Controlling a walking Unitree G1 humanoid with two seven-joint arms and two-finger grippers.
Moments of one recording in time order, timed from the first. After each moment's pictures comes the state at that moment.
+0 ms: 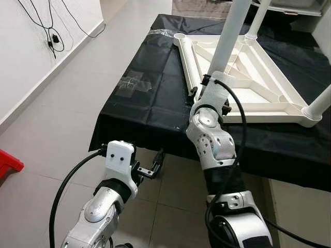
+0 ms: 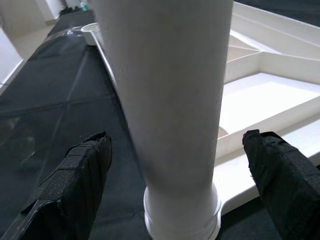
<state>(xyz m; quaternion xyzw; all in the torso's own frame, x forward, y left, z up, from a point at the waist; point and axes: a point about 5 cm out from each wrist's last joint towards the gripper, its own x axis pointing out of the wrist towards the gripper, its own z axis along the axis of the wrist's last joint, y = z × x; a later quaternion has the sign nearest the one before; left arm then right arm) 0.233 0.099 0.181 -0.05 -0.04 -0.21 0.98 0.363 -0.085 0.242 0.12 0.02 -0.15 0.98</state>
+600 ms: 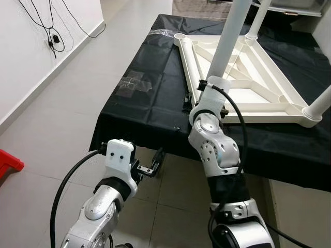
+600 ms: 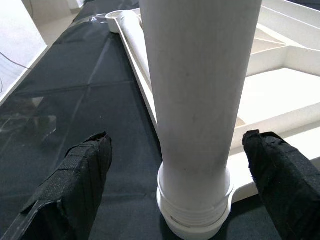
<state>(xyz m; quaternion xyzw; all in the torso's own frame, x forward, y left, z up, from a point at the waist) 0.237 0.100 0.181 -0.05 -0.05 -0.20 0.98 0.355 -0.084 0.237 0.10 0.03 -0.10 0.99</state>
